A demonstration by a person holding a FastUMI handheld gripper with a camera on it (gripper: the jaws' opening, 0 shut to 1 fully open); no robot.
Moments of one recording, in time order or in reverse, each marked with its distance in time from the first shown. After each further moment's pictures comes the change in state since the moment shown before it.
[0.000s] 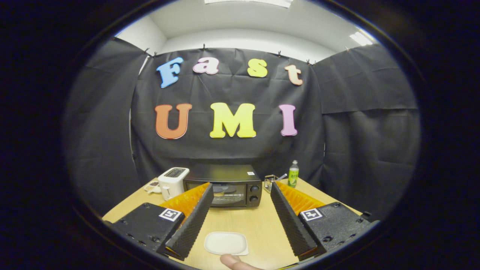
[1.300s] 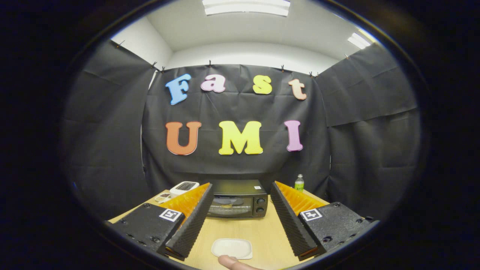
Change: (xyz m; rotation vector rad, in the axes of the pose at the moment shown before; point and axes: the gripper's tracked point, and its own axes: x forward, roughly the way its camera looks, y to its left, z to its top) arm -0.029 0.015 0.026 0.002 -0.111 0.073
